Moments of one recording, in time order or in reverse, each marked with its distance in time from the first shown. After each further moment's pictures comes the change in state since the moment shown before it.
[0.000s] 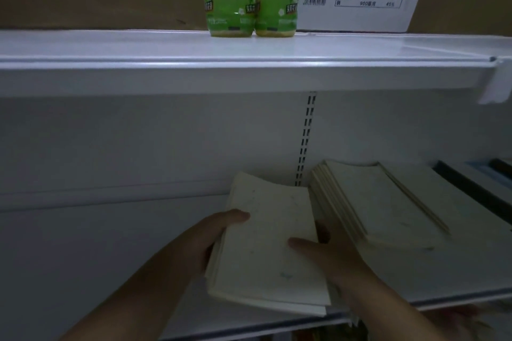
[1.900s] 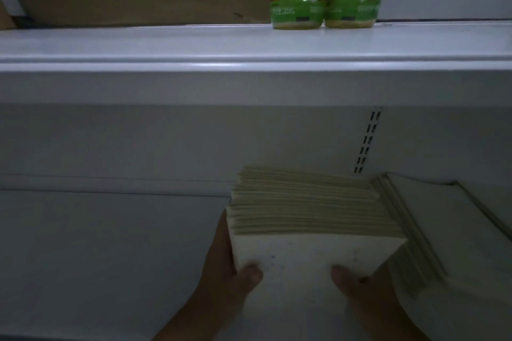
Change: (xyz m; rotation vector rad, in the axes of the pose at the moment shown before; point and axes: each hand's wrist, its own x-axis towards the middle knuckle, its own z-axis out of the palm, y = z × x) left_hand -0.030 -0.042 -0.016 0.242 0.163 1.187; right_hand 0.006 0.012 0.049 0.095 0.145 -0.210
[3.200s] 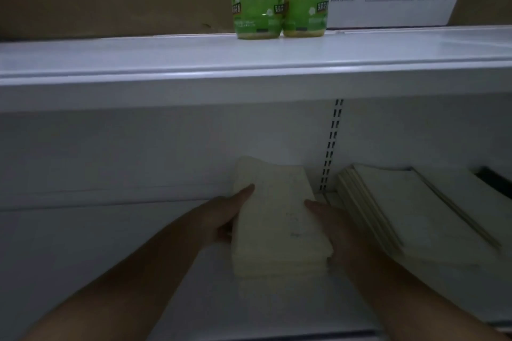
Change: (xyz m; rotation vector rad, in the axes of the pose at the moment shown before) left_hand 0.088 -0.016 -0.003 0.142 -0.085 -1.167; right_hand 0.069 -0.017 -0.004 0.143 -0.036 0.446
